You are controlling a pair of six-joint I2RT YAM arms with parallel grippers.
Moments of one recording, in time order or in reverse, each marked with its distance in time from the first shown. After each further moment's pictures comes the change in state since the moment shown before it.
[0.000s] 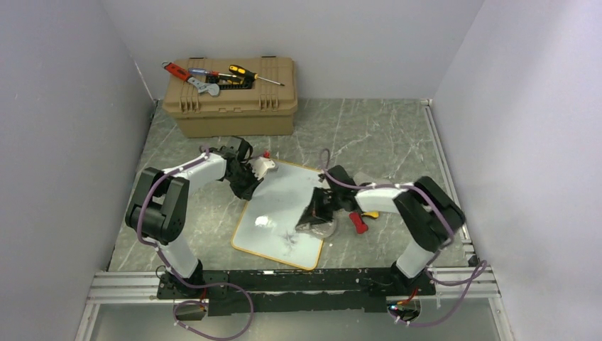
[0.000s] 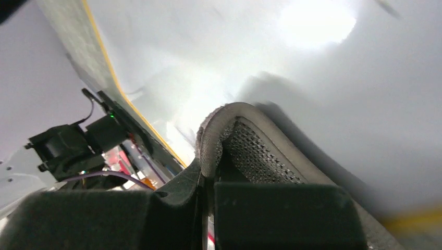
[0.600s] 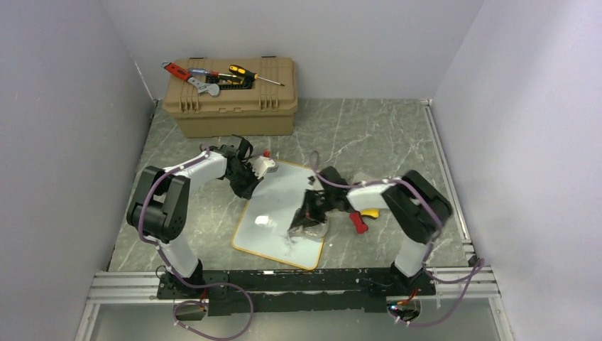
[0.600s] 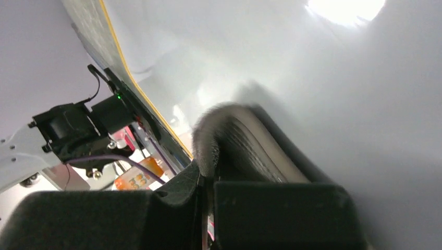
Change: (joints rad) left arm 0.005 0.017 0.024 -0.023 0.005 0.001; right arm 0.039 0.100 0.051 0.016 -0.072 -0.011
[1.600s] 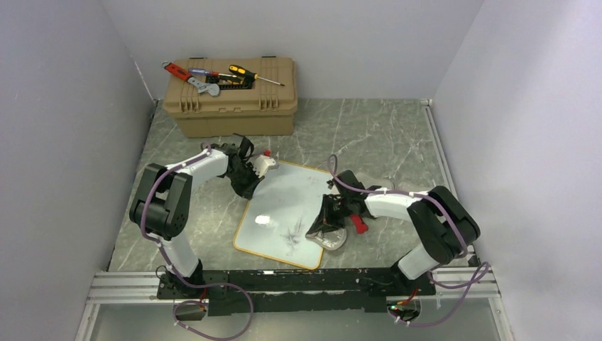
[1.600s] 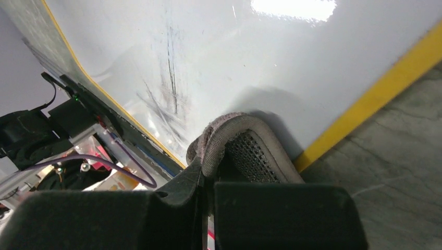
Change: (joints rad) left arm 0.000 0.031 0.032 -0.032 0.018 -0.022; right arm -0.101 -0.297 -0.186 -0.227 0.117 -0.109
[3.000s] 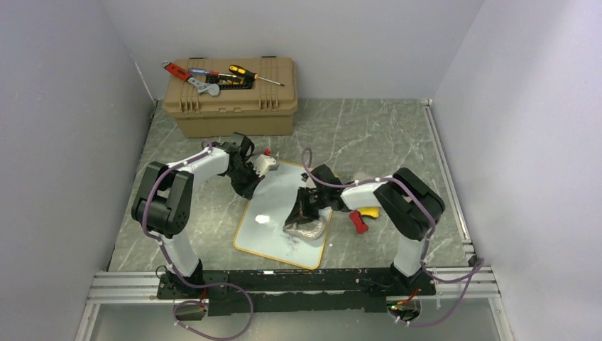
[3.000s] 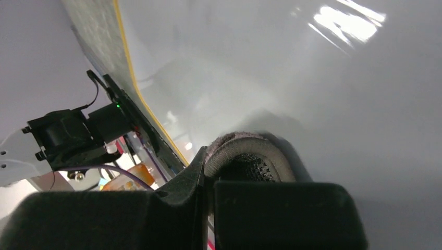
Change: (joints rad) left arm 0.000 0.020 0.025 -0.029 0.007 -0.003; right arm 0.101 0.281 0.154 0.302 -0.078 0.091
